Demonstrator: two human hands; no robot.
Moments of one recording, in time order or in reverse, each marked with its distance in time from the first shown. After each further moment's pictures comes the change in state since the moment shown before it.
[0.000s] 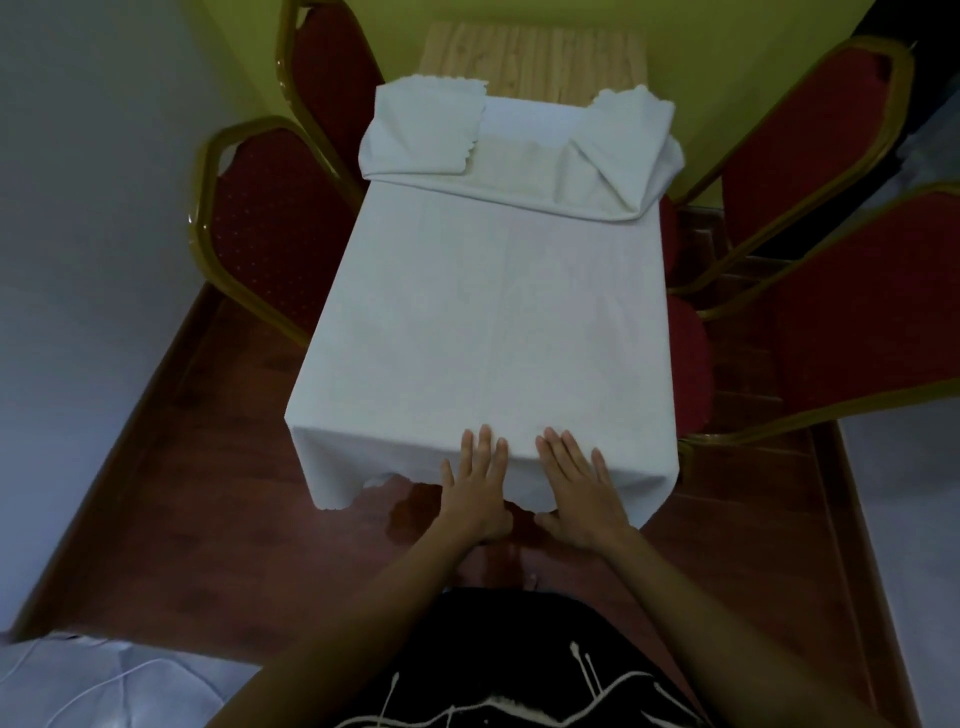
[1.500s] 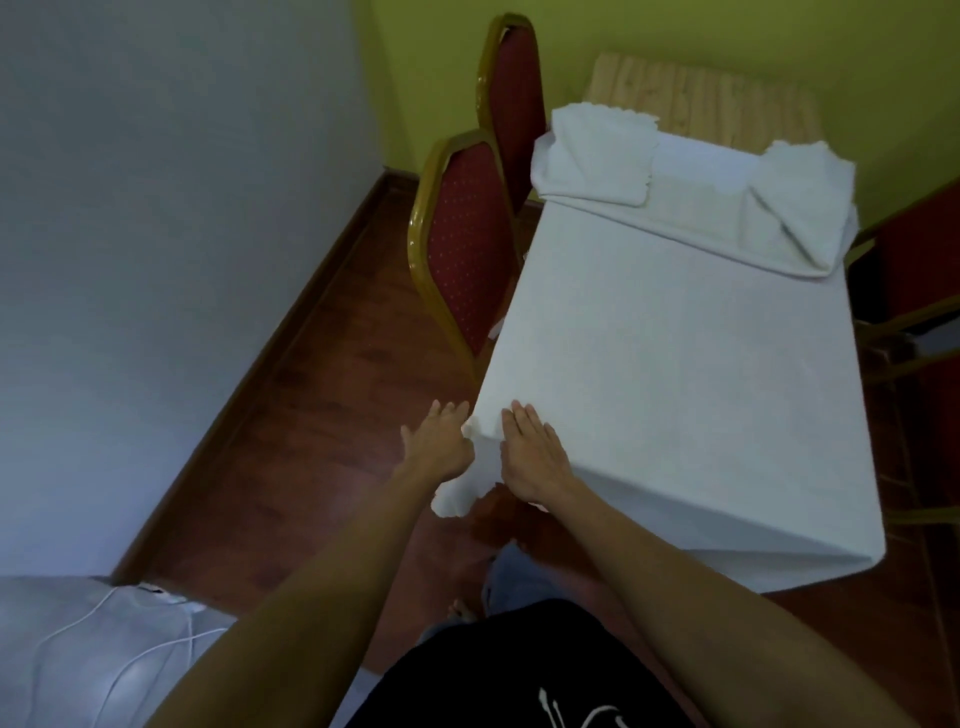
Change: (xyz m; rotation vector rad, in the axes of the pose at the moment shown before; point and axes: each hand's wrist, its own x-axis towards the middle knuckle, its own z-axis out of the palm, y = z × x) left_hand -0.046 -0.301 -0.100 -0.310 0.235 -0.222; right_hand 0.155 -0.310 -0.040 0.095 -0.005 -0.057
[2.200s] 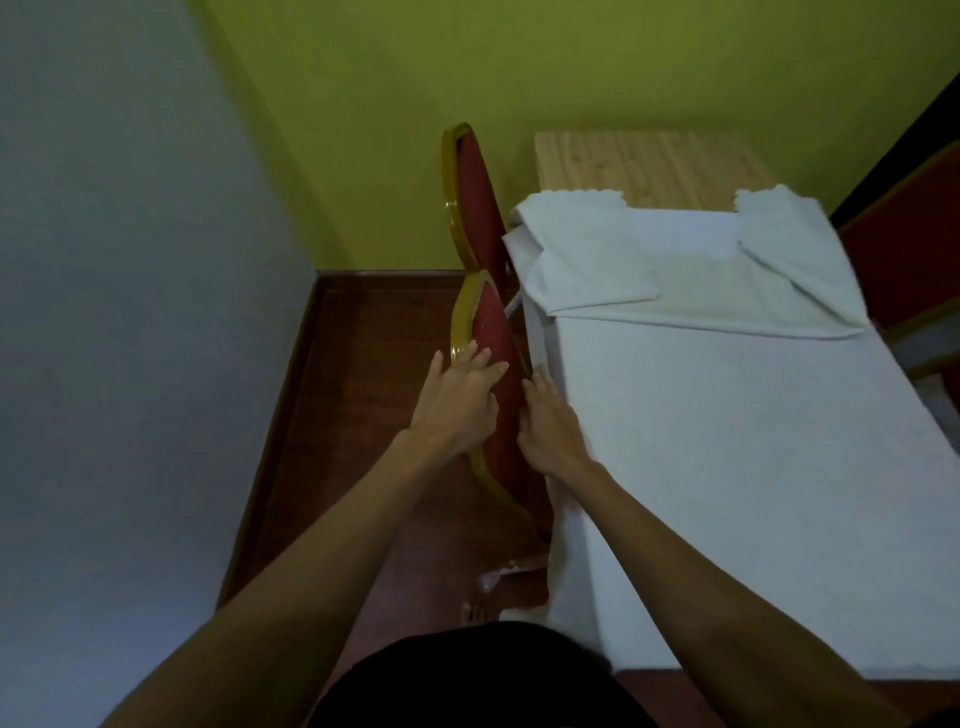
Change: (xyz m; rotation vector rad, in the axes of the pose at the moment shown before) left_hand 0.233 -0.008 -0.277 0.220 0.244 0.645; right_hand 0.268 -0.075 -0.160 0.307 0.401 0.269
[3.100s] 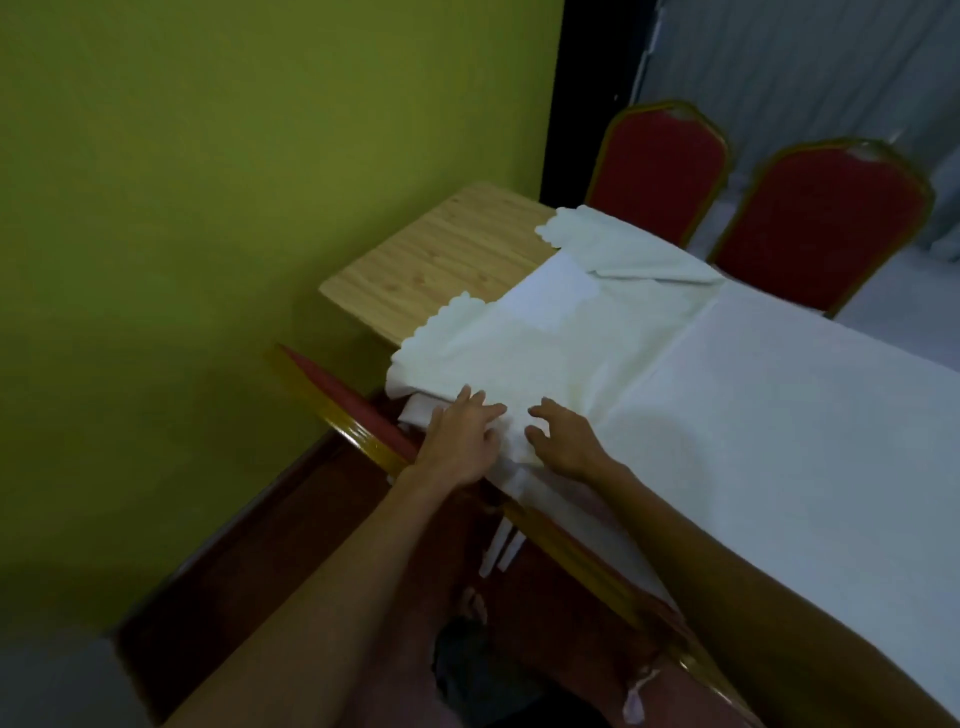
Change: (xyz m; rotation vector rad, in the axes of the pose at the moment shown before) left_hand 0.396 -0.134 -0.043 -0.061 -0.425 0.711; right_hand 0.293 -0.021 -0.052 0.300 0.383 0.715
